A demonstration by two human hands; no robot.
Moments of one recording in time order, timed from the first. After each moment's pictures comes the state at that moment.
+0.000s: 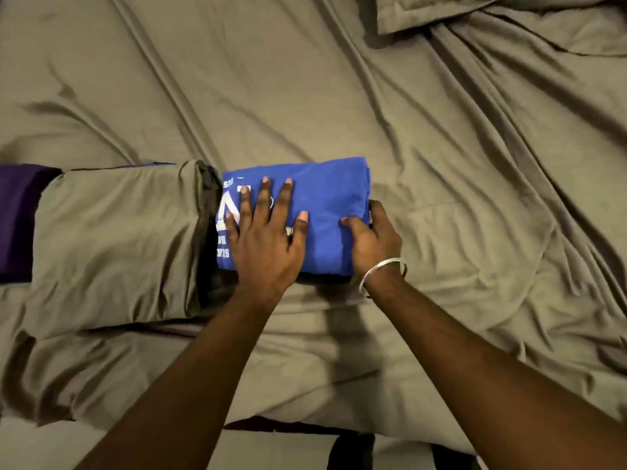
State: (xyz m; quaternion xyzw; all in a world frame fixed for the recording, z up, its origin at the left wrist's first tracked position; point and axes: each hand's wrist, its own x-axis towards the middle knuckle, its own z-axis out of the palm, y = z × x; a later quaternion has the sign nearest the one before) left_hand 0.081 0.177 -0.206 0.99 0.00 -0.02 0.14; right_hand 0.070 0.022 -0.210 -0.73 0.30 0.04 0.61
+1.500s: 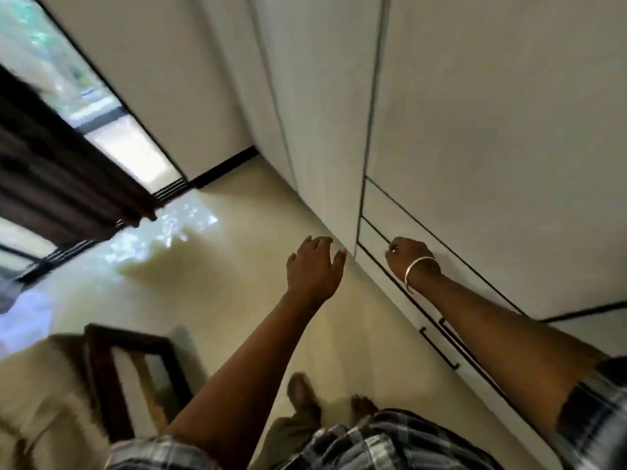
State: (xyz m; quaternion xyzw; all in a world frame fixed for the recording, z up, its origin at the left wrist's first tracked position) left_hand -0.878 -0.319 -0.004 0.39 -0.89 -0.24 0.00; right_hand -1.052 -0.207 -0.052 -0.26 0.91 -0.18 0.26
